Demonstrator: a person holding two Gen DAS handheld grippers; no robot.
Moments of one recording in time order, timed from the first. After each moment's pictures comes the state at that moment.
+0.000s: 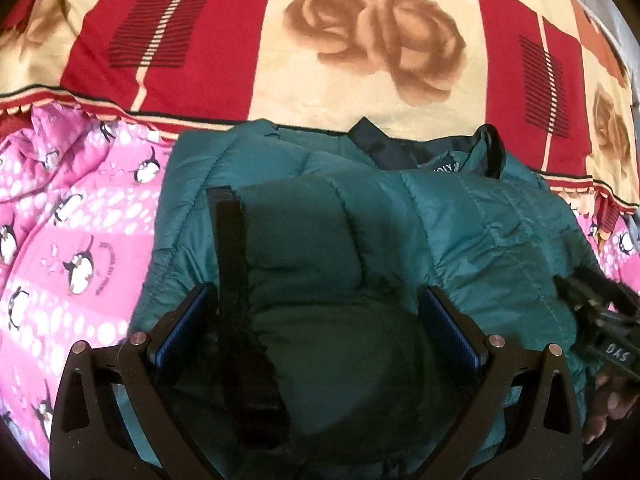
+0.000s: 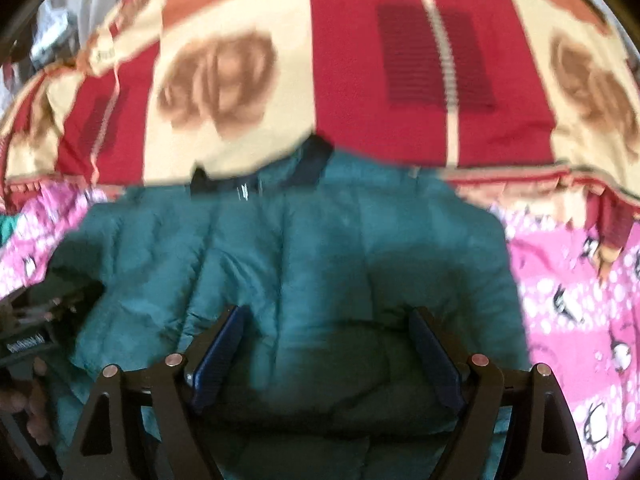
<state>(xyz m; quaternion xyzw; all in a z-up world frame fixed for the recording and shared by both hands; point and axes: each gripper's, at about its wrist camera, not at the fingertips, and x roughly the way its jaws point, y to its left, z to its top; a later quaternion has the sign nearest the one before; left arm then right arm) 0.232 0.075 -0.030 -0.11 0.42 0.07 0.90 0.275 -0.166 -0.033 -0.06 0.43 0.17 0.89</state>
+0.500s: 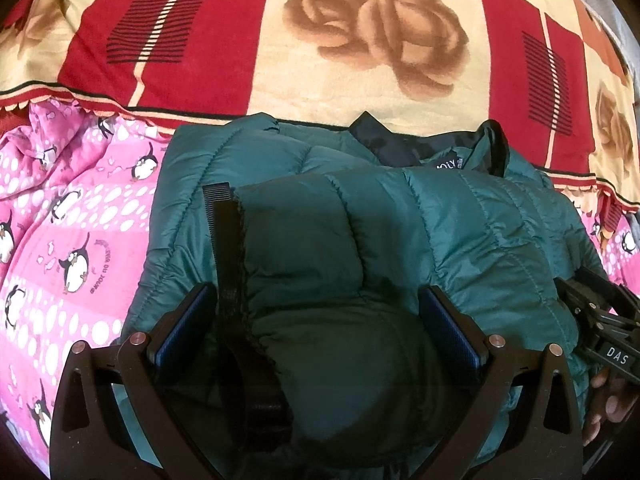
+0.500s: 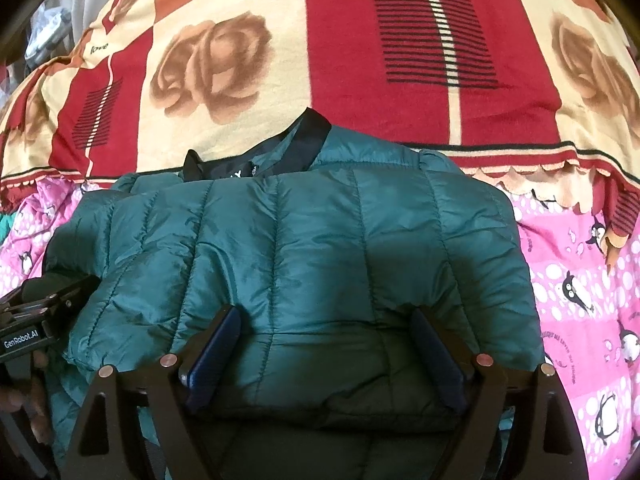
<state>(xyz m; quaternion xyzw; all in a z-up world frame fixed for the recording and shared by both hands) 0.235 0.074 -0.036 -0.11 0.42 0.07 0.90 0.280 -0.169 -0.036 -0.06 0.43 0.17 0.89</state>
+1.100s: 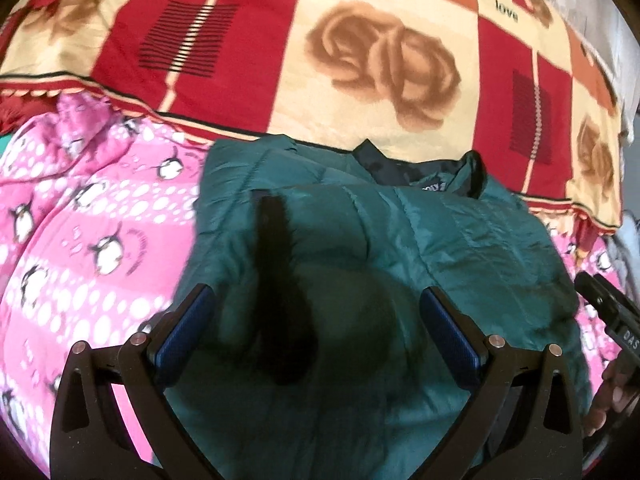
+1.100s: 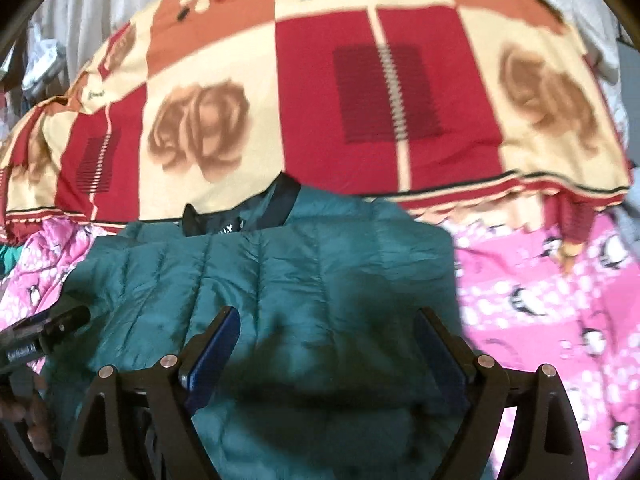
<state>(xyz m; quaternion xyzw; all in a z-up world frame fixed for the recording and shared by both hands) 0.189 0.090 -0.001 -0.15 0.40 0.06 0.90 0.243 -0.203 0.020 -0.03 0.37 0.14 0.92</state>
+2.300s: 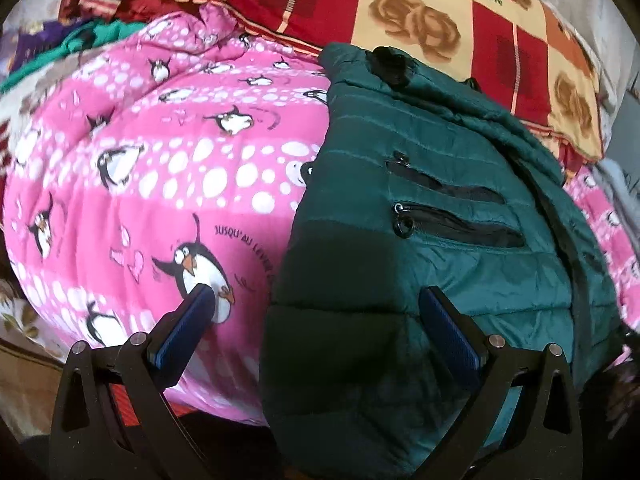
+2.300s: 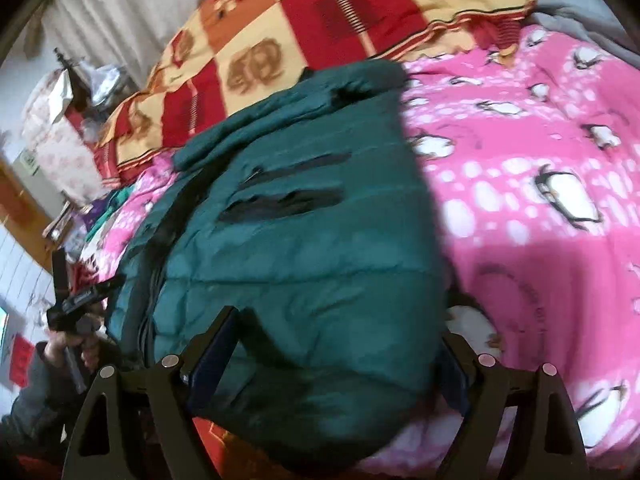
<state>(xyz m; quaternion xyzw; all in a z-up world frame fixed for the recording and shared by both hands) -0.061 0.104 -0.058 -0.16 0.42 0.08 0.89 0.012 -0.378 -0.052 0.09 0.44 0.29 0.85</state>
